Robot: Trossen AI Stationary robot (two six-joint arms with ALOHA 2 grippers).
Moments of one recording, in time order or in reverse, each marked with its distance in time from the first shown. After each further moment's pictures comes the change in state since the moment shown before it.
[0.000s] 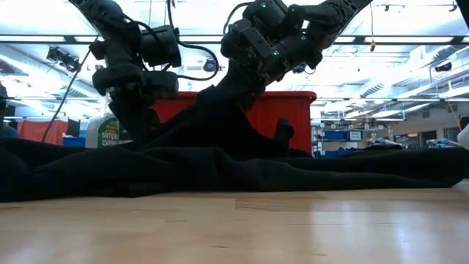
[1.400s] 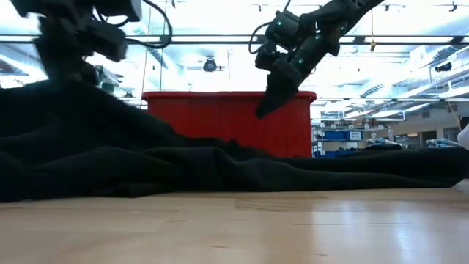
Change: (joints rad) left arm -0.159 -0.307 0.130 -0.664 -0.002 -0.289; right arm -0.248 -0.187 0.000 -0.435 0.135 -0.259
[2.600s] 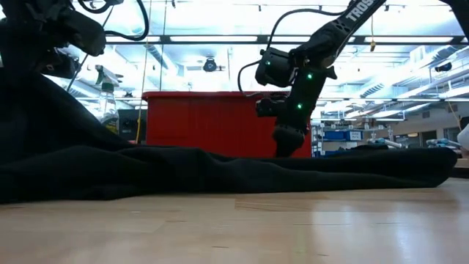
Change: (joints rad) left arm -0.195 -0.022 0.000 -0.089 -0.009 -0.223; right arm 0.070 0.190 -0.059 -0.025 0.450 0.087
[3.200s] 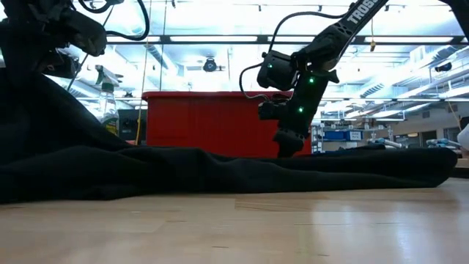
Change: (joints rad) left arm 0.000 0.000 0.000 0.007 -0.009 -0.021; right arm -0.003 0.000 -0.032 0.036 0.052 0.040
